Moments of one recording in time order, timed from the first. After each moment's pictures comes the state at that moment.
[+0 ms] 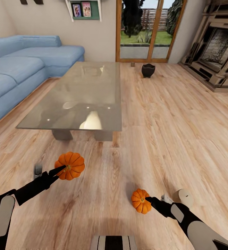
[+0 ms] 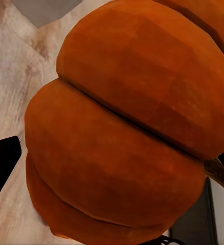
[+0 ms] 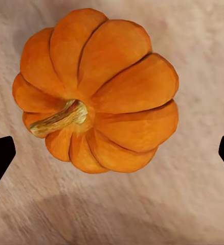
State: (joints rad) left arm -0.35 0.11 0.48 -1.41 0.62 1.01 -0.71; right arm -0.69 -0.08 -0.35 -0.23 -0.27 0.39 0.29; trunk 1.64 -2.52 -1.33
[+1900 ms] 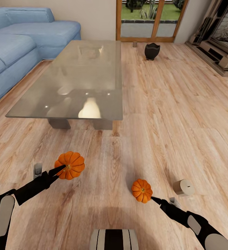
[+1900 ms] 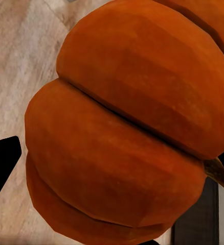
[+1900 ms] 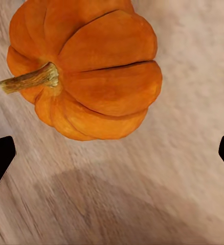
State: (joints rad) left arm -0.35 0.11 0.48 -1.41 0.62 1.01 -0.72; right arm -0.61 -0.19 -0.39 -0.25 -0.26 0.36 0.73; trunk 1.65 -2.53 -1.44
